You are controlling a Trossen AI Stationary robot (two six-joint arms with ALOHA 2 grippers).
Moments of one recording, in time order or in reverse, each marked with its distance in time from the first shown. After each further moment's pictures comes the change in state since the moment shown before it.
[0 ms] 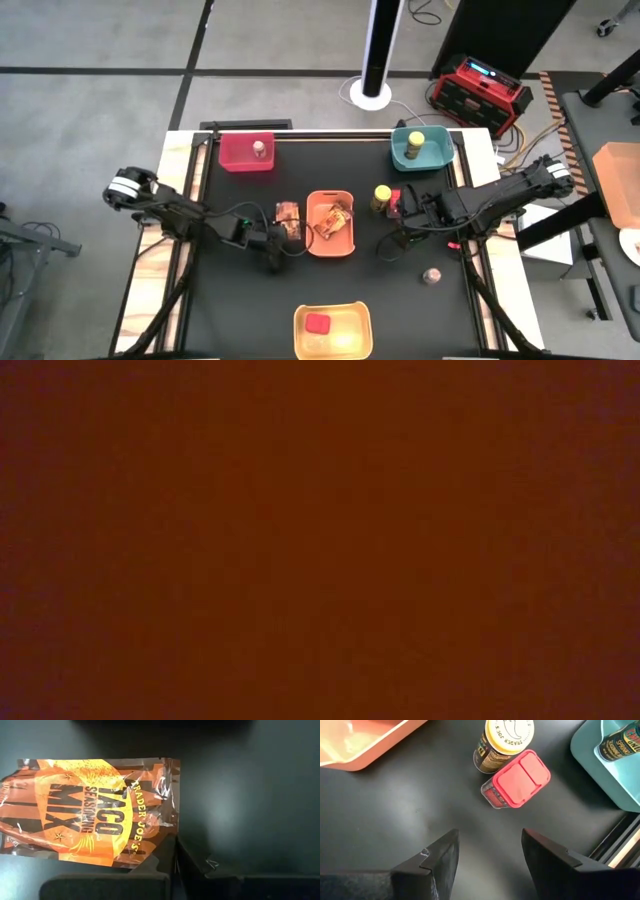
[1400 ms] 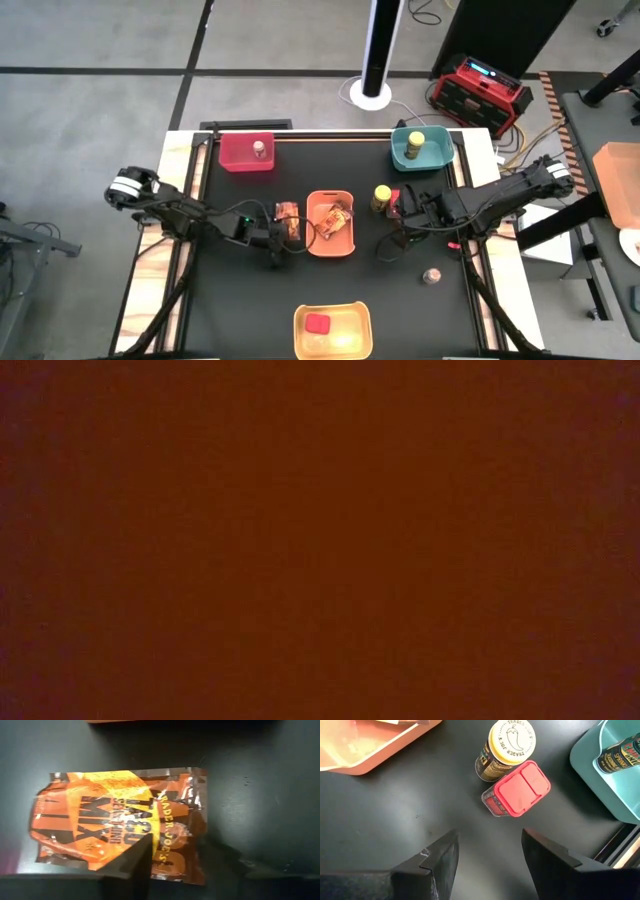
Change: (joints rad) left arm 0.046 0.036 0.012 -0.003 -0.066 0.074; right arm 0.000 0.000 -0.002 0.024 0.028 -0.042
